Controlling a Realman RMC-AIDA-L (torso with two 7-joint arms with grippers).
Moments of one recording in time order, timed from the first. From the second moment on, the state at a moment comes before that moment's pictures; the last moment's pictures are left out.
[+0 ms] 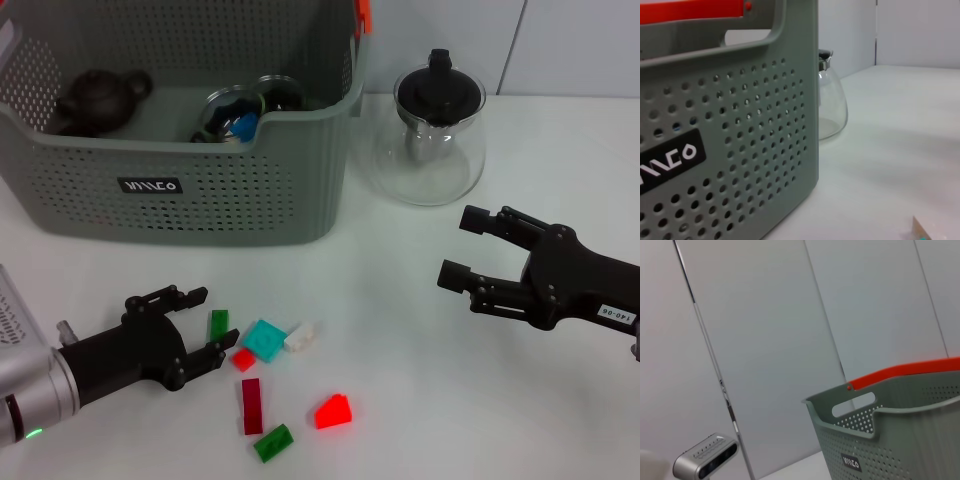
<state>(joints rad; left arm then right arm) -0.36 -2.17 0.43 0.44 2.06 1.31 -0.70 0.42 2.09 -0.76 -0.49 -1.69 -1.67 1.19</state>
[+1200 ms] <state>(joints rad) -0.35 -2.17 0.40 0.43 2.03 1.27 -0.68 0.41 2.09 -0.76 -0.49 -1.69 -1.68 1.19</state>
